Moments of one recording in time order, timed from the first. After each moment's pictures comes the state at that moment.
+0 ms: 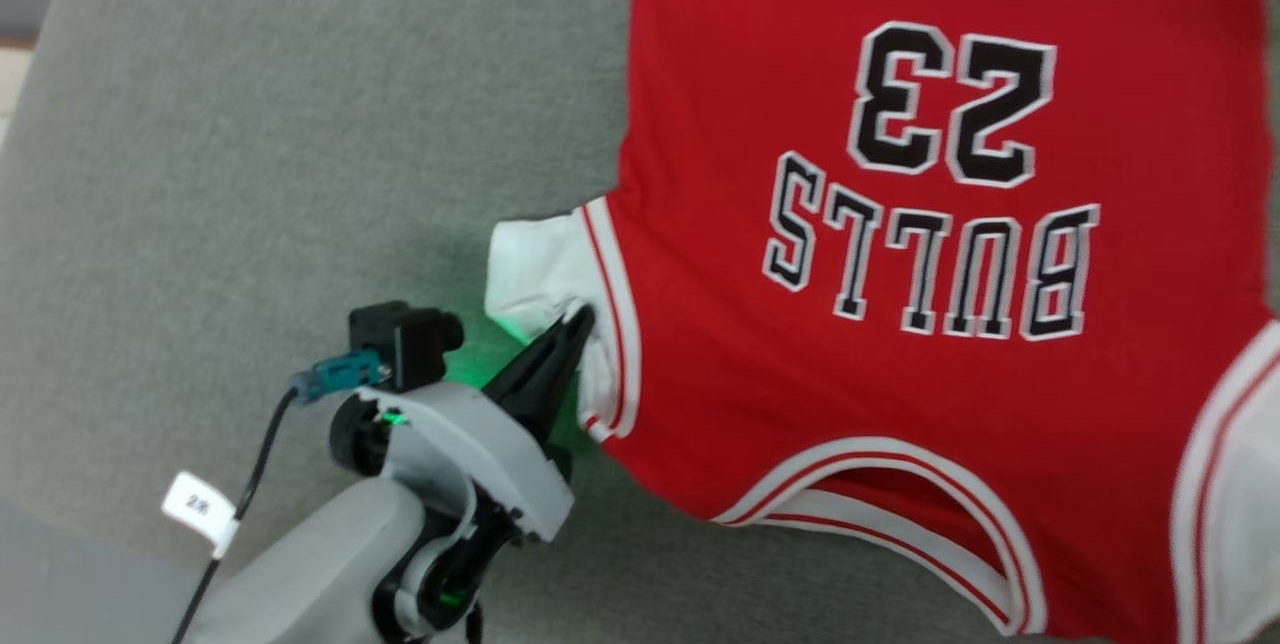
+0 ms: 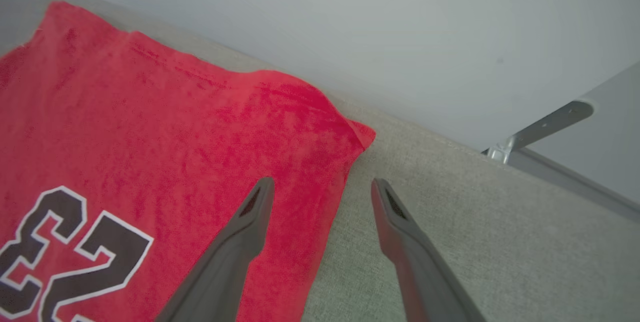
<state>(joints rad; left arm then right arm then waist) -0.55 0.51 -0.83 0.11 -1.10 0.18 -0.12 -1.07 -0.58 0.27 0.44 0.53 0.13 0.66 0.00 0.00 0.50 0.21</state>
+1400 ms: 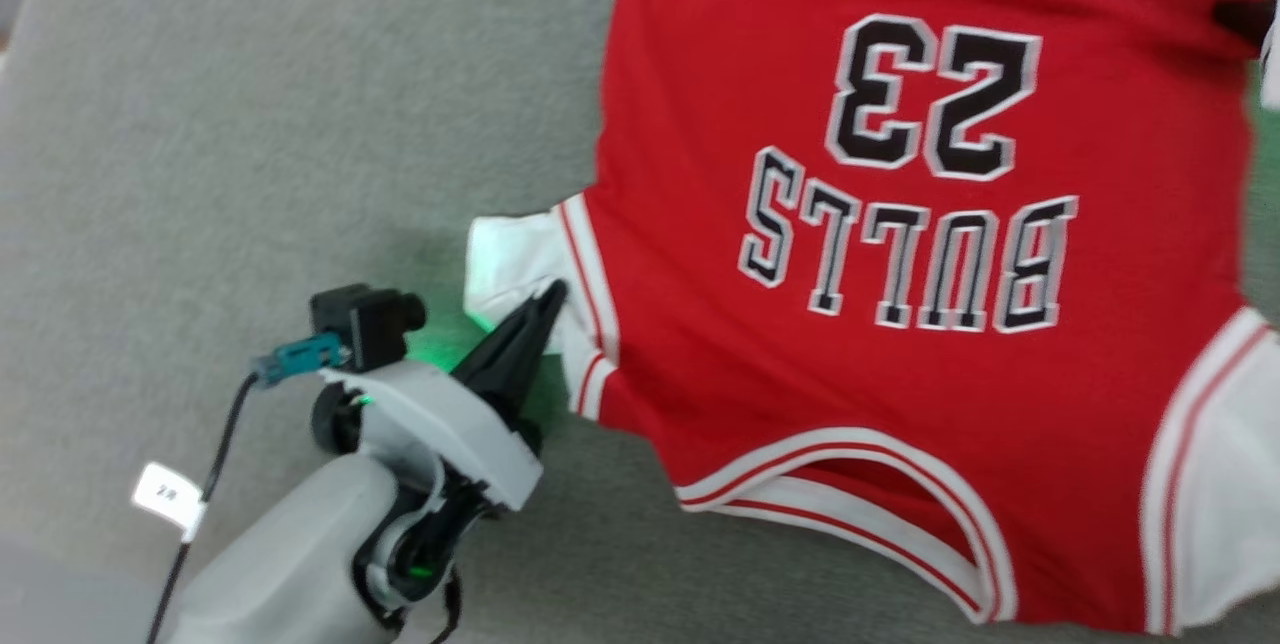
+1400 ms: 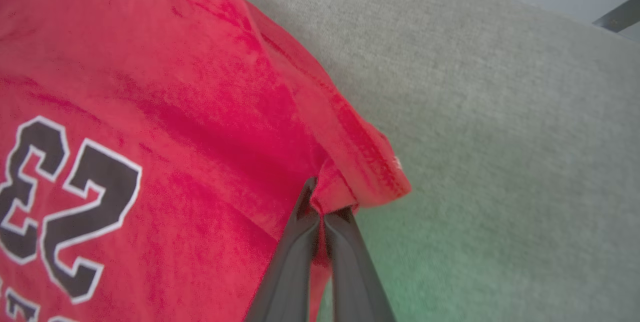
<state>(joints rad) -0.58 0.48 -0.80 0.26 -1.14 0.07 -0.17 -1.13 -0.49 0.27 0.64 0.59 0.13 0.88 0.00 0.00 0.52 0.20</state>
